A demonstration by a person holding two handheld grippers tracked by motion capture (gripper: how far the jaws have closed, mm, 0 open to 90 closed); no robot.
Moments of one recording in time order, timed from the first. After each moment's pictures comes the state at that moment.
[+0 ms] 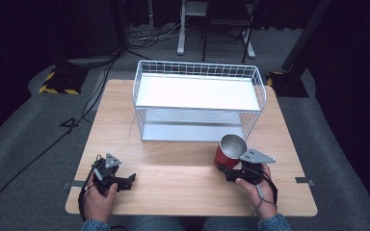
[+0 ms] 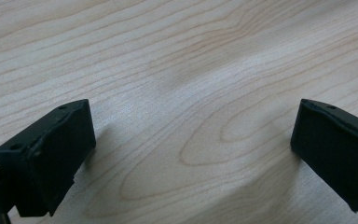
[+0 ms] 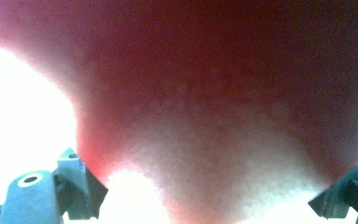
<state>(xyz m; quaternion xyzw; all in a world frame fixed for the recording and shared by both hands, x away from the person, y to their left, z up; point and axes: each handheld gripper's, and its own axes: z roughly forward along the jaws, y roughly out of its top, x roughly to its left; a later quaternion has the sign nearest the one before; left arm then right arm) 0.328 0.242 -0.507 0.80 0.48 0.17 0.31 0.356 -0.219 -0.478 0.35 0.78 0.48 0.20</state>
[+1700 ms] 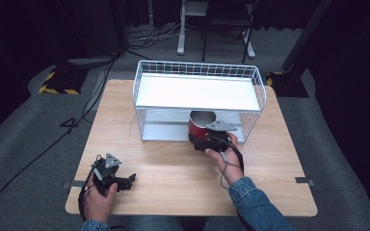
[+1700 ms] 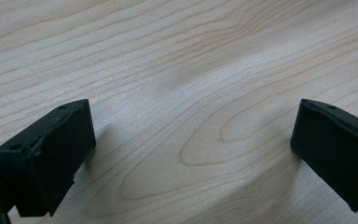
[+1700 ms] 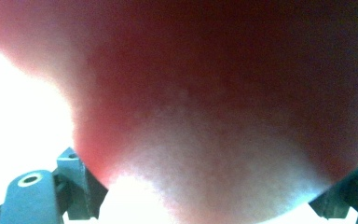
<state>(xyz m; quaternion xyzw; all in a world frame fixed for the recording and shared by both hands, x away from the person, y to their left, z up) 0.328 0.242 -0.507 0.80 0.48 0.17 0.31 0.445 -0.123 -0.464 0.38 0.76 0.48 0.22</state>
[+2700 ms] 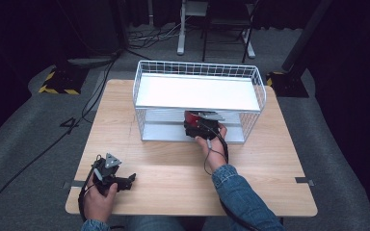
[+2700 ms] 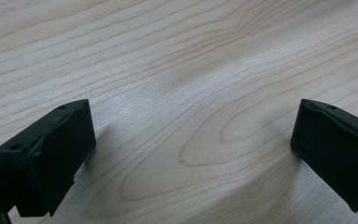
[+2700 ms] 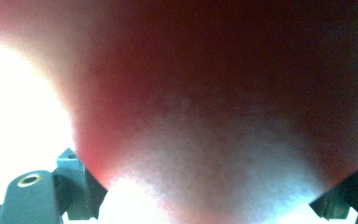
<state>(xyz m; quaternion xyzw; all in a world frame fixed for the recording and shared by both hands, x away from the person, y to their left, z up) 0.328 0.242 -0.507 0.80 0.48 0.17 0.31 0.491 -0.093 -0.477 0.44 0.73 0.46 0.27</state>
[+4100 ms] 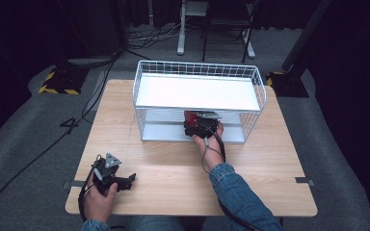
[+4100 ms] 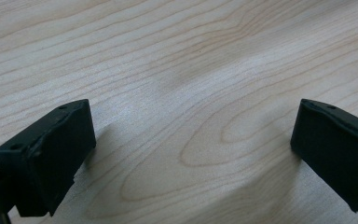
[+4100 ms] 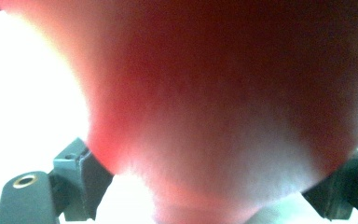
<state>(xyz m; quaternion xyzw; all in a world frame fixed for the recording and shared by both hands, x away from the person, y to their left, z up) 0.328 0.242 -0.507 0.80 0.48 0.17 0.31 0.500 -0.090 -0.486 0.44 0.74 0.43 0.27</state>
